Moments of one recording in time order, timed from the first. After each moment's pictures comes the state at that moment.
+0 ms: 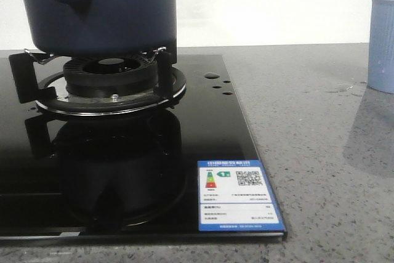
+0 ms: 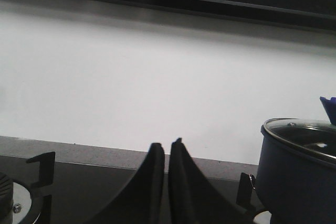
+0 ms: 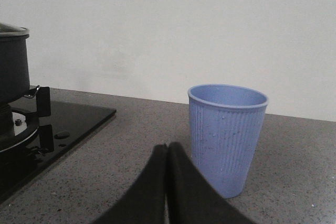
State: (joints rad) left arm -0.08 0.18 -0.15 -0.37 -0.18 0.24; right arm -0.32 0.28 0.01 -0.96 -0.61 0.87
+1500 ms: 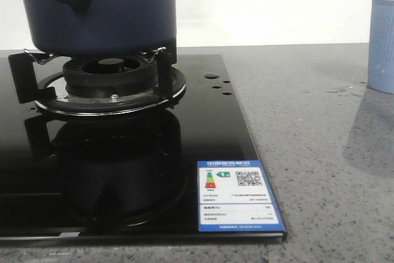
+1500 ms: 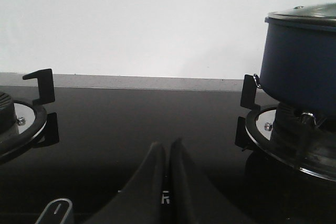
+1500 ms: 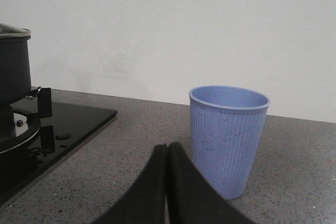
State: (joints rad) left arm -0.03 0.00 0.00 -0.07 0.06 0.02; right arm -0.32 0.28 0.01 -0.96 -0.62 0.87
